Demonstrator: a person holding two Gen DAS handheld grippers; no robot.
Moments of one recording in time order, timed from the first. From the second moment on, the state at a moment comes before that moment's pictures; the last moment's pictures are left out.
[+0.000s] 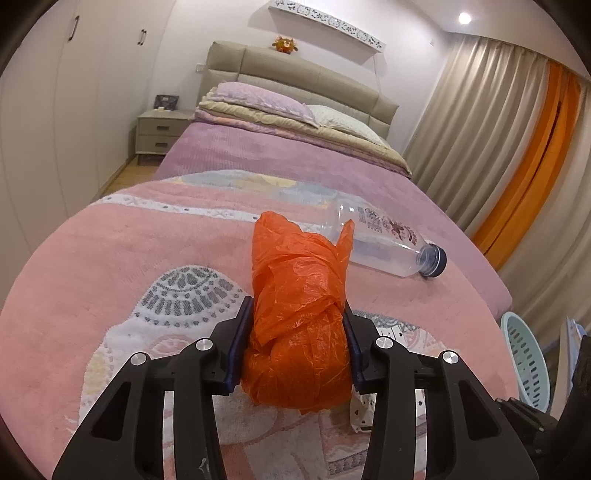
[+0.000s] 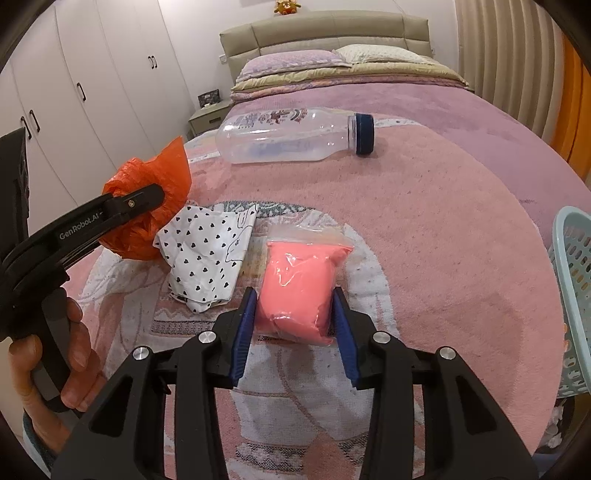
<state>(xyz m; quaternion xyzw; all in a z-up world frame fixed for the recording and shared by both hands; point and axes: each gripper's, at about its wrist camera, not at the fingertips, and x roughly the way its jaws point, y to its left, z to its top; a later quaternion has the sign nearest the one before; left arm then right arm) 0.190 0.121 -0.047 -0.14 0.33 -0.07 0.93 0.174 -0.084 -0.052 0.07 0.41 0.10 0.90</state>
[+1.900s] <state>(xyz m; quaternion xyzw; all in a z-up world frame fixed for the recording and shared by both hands) 0.172 -0.237 -0.031 -0.03 0.39 -0.36 0.84 0.094 -0.434 -0.034 0.28 0.36 -0.18 0.87</state>
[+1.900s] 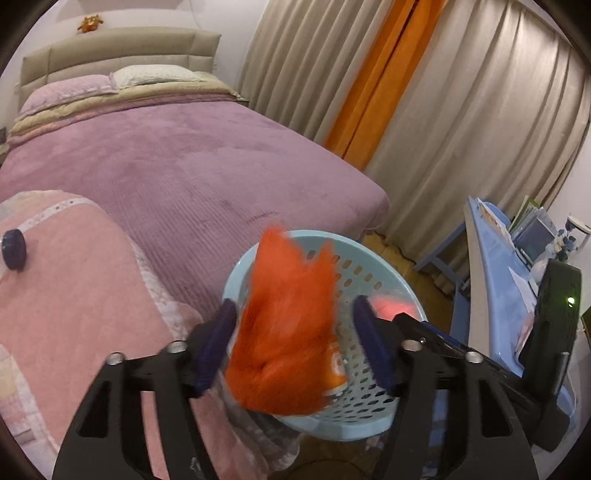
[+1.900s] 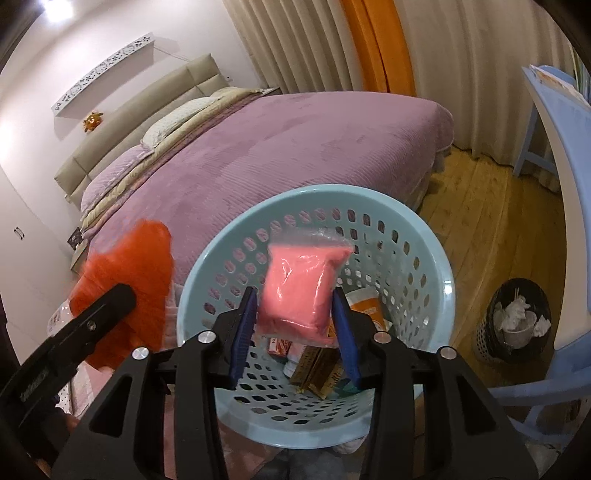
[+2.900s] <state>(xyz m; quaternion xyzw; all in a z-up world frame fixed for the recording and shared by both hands) 0.126 -0.049 0.085 -0.09 0.27 -0.25 0.93 0.107 -0.315 0.041 0.19 0.31 -0.06 0.93</state>
